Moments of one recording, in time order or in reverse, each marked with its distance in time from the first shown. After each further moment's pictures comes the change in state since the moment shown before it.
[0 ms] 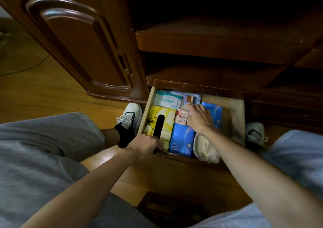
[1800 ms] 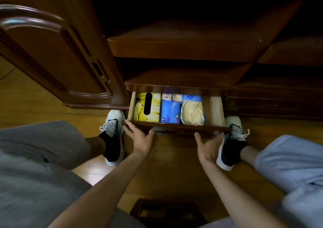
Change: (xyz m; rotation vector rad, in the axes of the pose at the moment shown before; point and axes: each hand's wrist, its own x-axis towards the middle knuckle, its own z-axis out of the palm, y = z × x) left_hand 0.063 0.044 0.013 -1.294 0.576 -0.795; right_hand -0.121 0.030 0.028 0.846 0.395 0.877
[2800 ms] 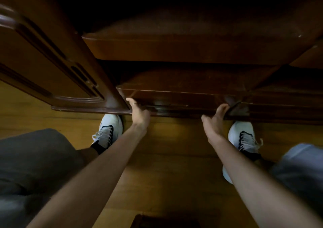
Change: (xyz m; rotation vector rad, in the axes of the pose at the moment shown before) left_hand 0.121 0.062 0.051 0.396 -0.068 0.132; right_hand 0.126 -0.065 0.040 -0.037 -0.145 -0.092
